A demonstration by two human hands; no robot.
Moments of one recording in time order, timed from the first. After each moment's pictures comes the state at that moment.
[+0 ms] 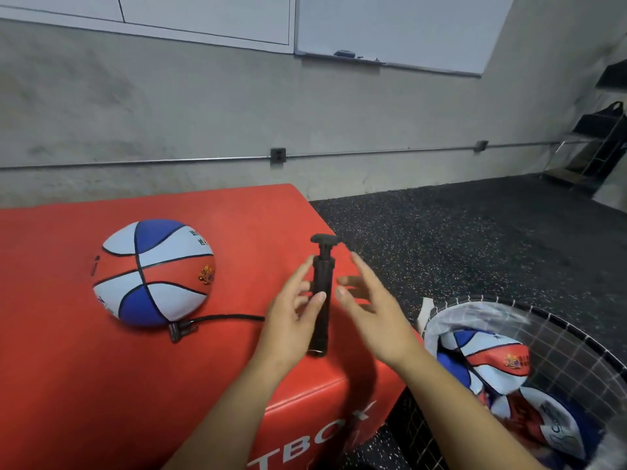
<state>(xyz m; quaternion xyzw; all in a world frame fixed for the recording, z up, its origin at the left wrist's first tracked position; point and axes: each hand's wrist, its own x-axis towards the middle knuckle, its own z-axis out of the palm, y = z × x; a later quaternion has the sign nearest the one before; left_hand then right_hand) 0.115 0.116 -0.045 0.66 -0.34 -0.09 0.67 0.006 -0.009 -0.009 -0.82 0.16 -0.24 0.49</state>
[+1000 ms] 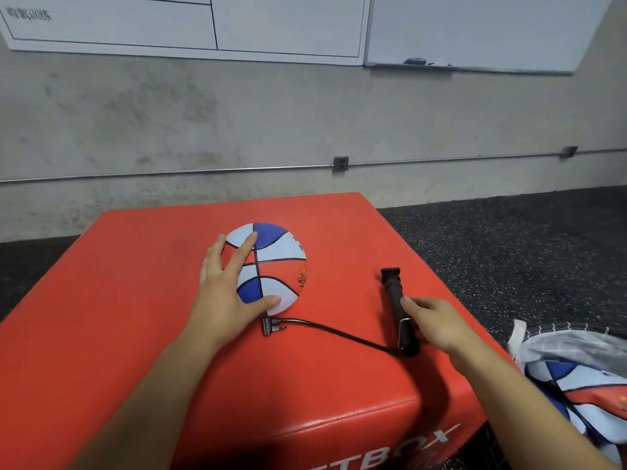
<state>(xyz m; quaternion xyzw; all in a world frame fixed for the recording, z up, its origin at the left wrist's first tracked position) 0.233 0.315 0.001 0.87 -0.27 0.10 0.40 0.071 -0.016 -0.035 -0.82 0.34 -0.09 0.45</state>
